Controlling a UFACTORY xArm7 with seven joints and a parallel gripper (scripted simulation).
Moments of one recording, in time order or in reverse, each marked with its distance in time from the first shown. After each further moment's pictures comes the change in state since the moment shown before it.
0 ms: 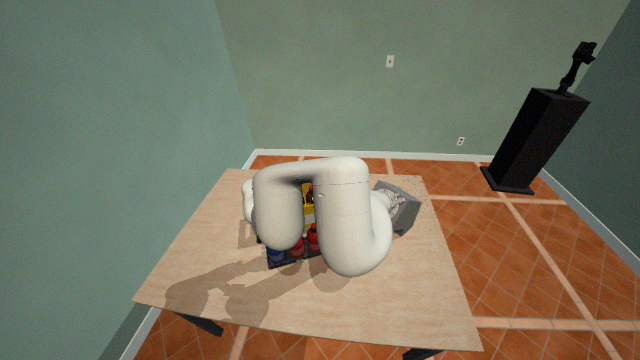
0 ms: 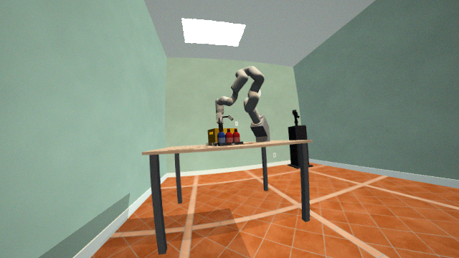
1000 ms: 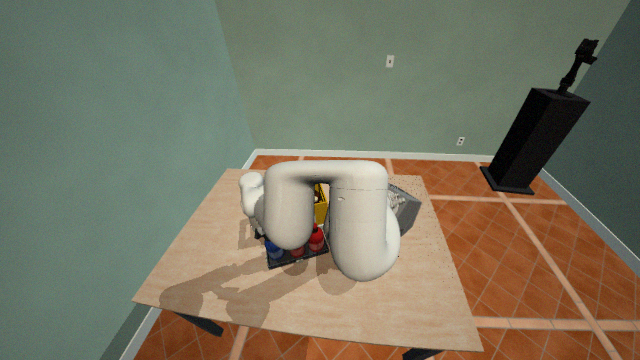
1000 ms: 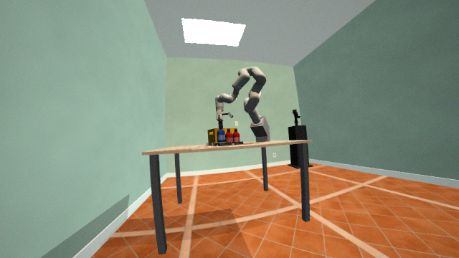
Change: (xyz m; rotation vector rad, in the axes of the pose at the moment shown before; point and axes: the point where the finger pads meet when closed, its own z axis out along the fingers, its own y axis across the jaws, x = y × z) arm 0.000 0.000 -0.027 -0.001 -0.003 0.000
